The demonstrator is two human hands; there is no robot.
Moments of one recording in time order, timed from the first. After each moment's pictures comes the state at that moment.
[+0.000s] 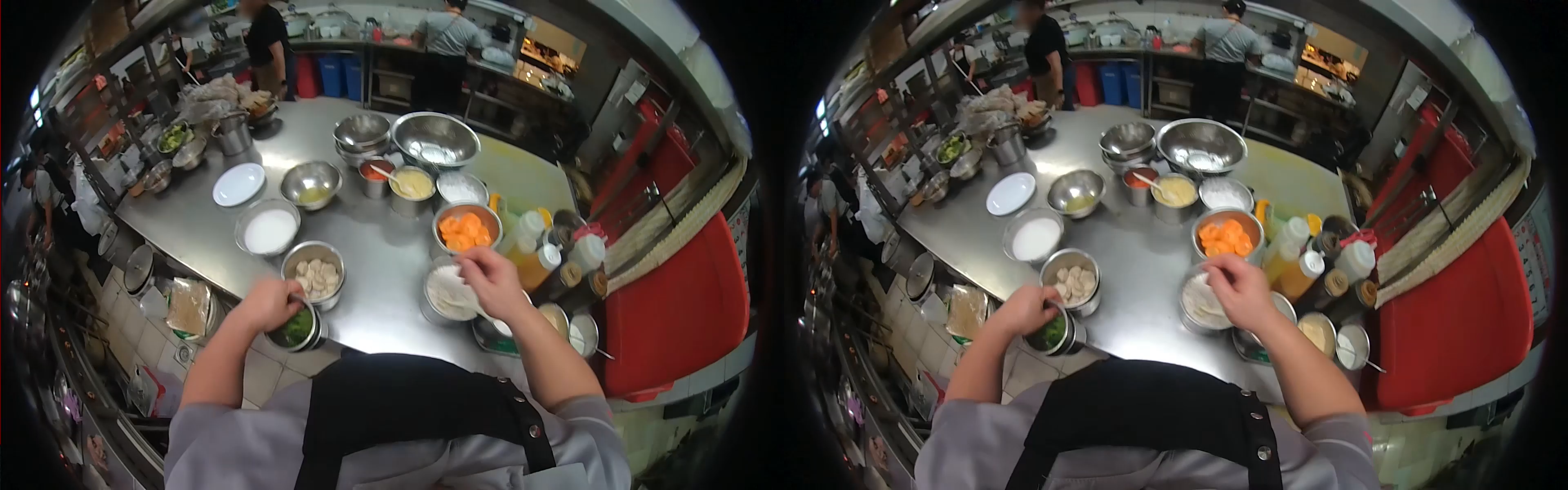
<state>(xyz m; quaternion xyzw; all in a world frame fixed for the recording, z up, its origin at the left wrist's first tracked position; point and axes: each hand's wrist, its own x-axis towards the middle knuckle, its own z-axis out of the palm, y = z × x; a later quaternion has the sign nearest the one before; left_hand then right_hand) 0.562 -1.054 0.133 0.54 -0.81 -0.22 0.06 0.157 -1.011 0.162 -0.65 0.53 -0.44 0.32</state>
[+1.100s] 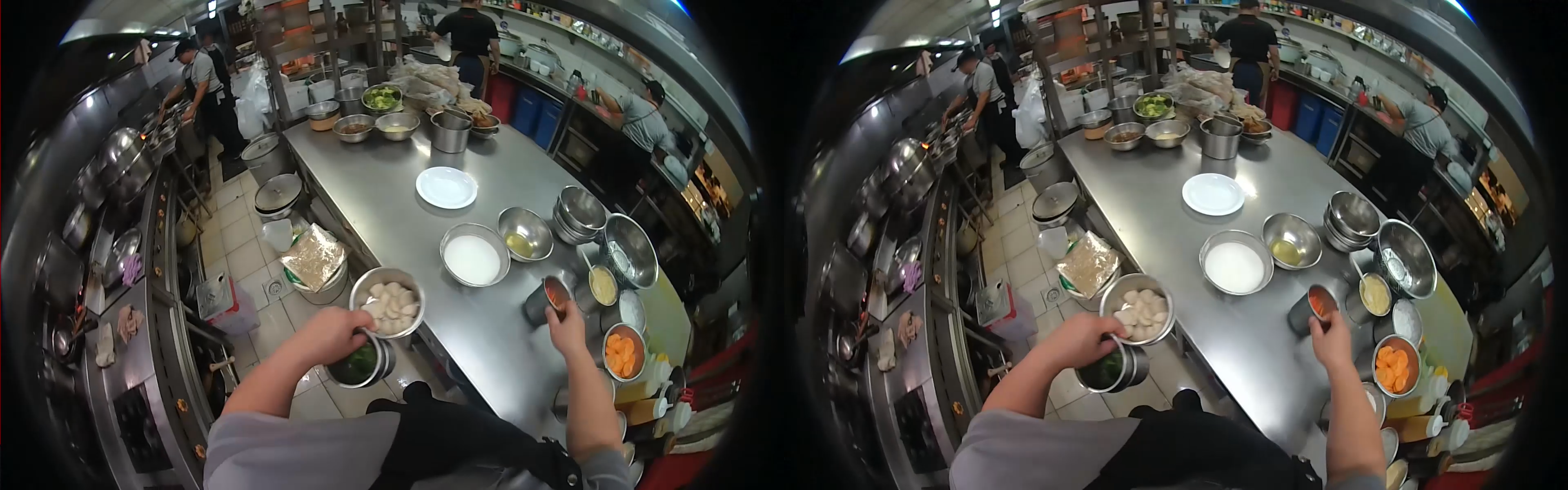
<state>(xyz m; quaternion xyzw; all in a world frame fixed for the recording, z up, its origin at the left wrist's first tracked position) 0.751 -0.952 0.149 0.67 -0.69 -0.21 0.16 0.321 -1.164 0.086 -0.72 0.62 -0.26 0.16</state>
